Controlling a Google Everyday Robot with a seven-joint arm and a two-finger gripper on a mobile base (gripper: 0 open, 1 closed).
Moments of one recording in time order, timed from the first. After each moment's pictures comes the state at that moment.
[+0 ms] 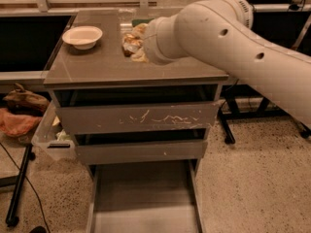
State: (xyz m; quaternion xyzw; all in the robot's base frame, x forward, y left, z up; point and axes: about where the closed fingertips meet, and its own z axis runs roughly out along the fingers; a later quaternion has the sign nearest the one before) arm 0.641 0.029 0.949 -0.67 0.55 -0.11 0.49
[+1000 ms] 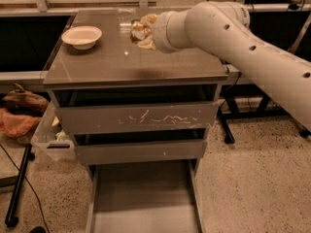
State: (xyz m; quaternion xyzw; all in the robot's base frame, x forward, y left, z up) arm 0.712 0.013 0.949 -0.64 0.55 -0.10 0.53
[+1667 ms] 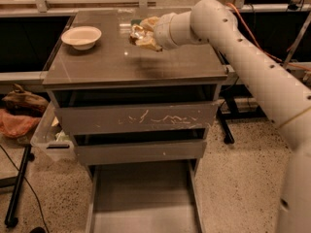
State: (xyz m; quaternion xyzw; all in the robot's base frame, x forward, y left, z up) arm 0.784 0.017 0.909 -0.61 0.57 0.02 0.55
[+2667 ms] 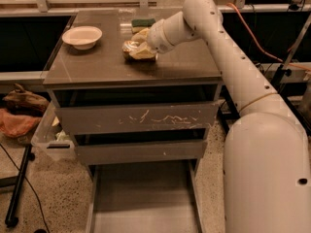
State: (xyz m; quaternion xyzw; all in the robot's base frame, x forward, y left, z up) arm 0.787 0.044 0.852 -0.66 0.59 0.16 0.44
